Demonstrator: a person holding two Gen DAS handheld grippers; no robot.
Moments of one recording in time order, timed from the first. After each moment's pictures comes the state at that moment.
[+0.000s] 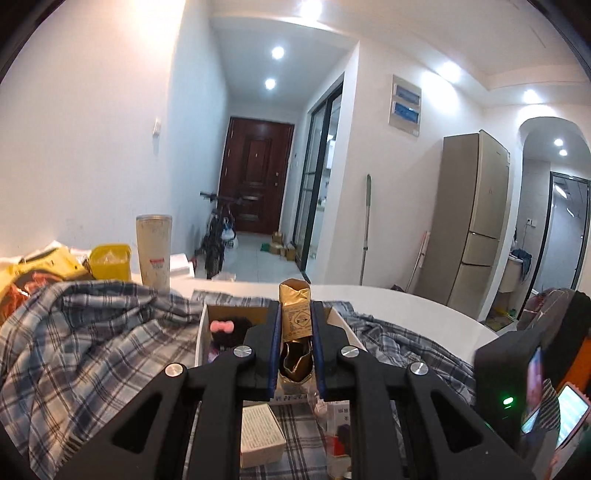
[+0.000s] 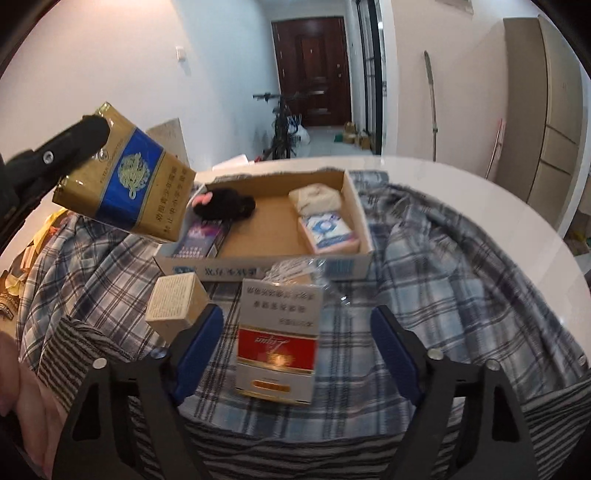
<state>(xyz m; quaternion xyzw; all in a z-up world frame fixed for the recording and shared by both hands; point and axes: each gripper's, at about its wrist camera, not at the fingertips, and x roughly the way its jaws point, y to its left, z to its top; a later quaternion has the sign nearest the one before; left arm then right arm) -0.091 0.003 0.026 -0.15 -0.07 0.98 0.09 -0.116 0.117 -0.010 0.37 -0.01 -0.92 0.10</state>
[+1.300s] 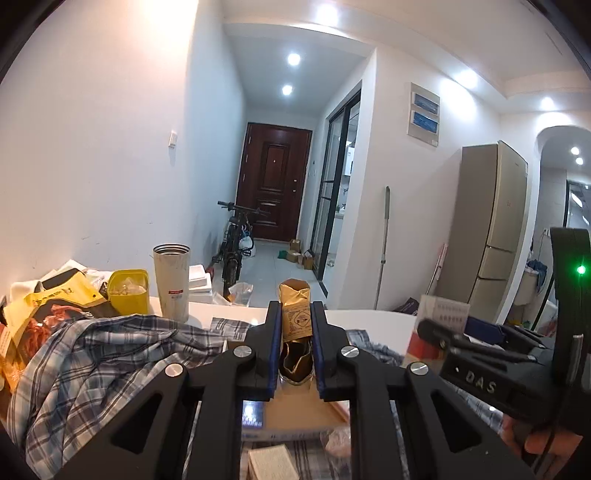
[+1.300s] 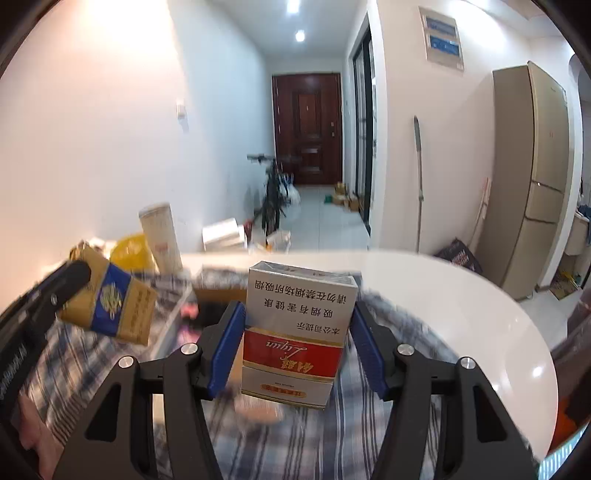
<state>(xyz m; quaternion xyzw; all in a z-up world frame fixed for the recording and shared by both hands) -0.119 -0.007 0.089 -0.15 -0.08 0.98 0.06 -0.153 0.139 0.109 0.24 0.00 -0.97 0.09</state>
